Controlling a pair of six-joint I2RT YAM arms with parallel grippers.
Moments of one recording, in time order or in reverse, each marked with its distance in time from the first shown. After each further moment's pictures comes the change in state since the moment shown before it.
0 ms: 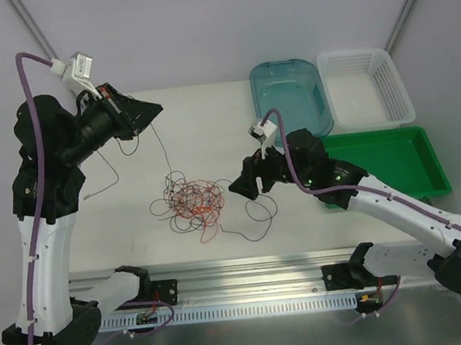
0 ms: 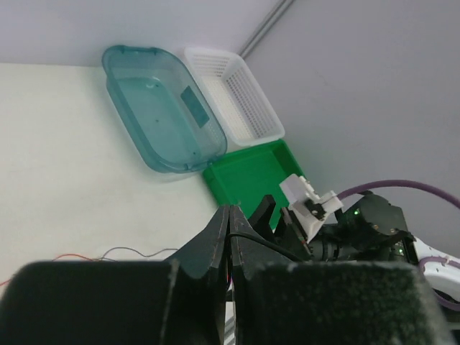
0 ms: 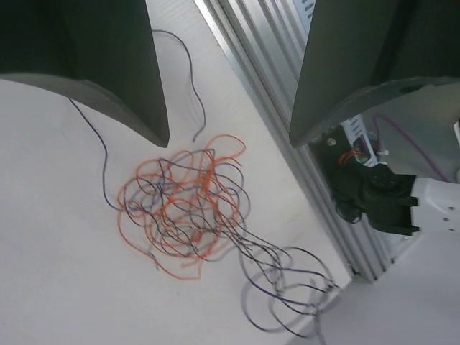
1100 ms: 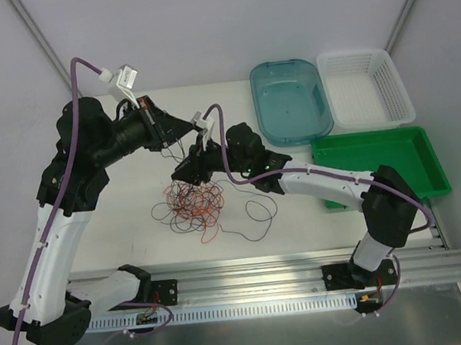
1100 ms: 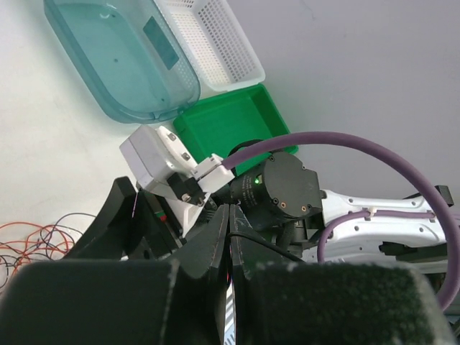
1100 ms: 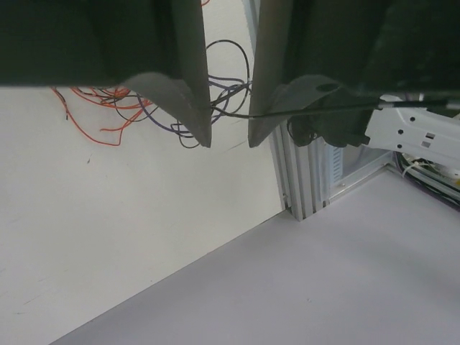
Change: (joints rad) left arm -0.232 0.021 -0.114 0.008 -0.061 -0.039; right arm 0.121 0.513 0.239 0.574 -0.140 0.078
